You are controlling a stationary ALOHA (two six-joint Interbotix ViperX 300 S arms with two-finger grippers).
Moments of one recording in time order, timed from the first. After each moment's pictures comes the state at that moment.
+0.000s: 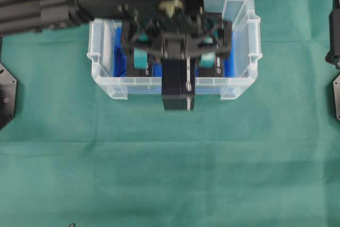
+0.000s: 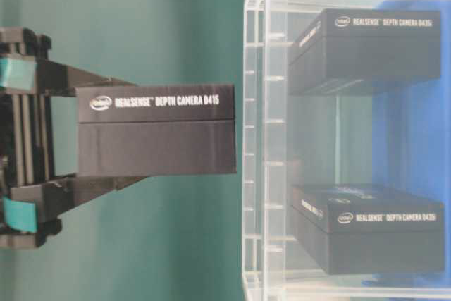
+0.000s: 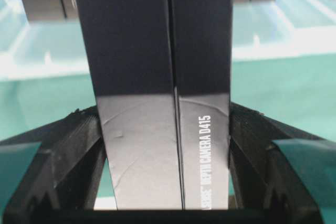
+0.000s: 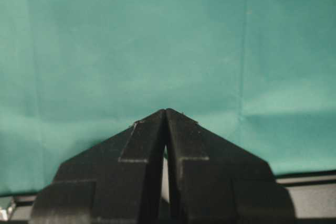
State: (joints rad) left arm 0.04 0.37 -0.65 0.01 1.70 -1.48; right arm -0.01 -0.71 0.56 -0.13 1.40 0.15
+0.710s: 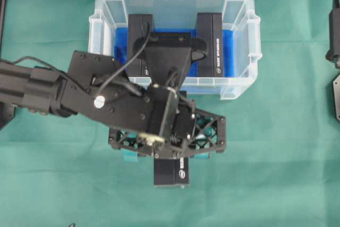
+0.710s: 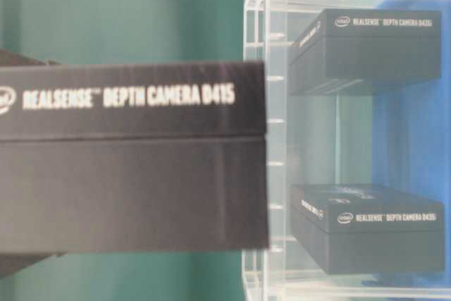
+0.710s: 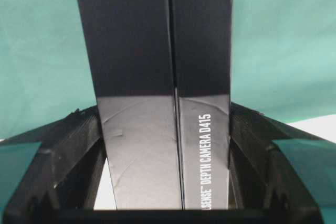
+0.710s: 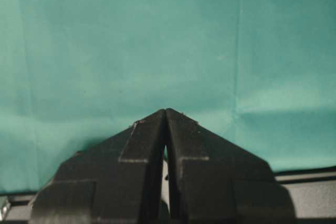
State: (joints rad) left arm -0.23 0.37 -0.65 0.02 1.70 -1.77; right arm -0.01 -0.71 0.56 -0.14 1.40 0.15
